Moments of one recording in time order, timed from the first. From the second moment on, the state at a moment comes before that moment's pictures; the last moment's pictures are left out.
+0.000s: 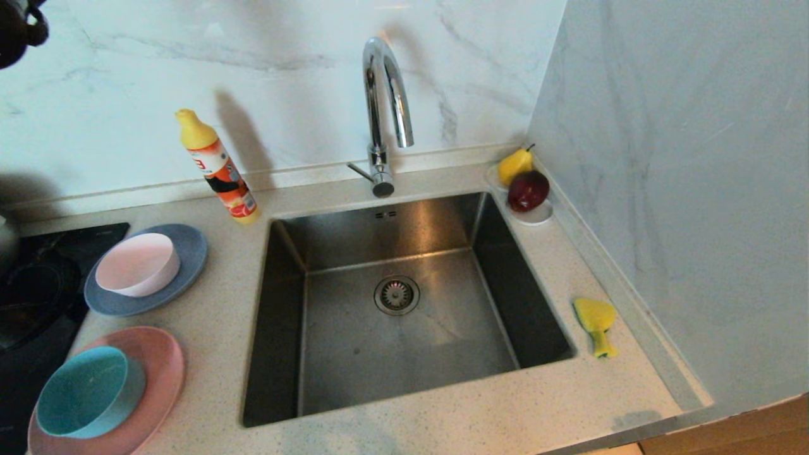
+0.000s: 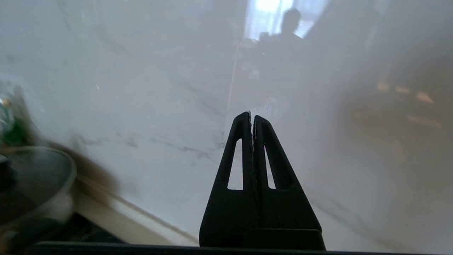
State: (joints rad) left arm -0.09 1.63 -1.64 -0.64 0.67 0.08; right arm 0.00 0.00 0.00 0.00 0.01 0.01
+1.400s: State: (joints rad) left arm -0.04 0.28 -0.48 0.28 0.05 0.02; right arm 0.00 0.00 0.00 0.00 0.01 0.01
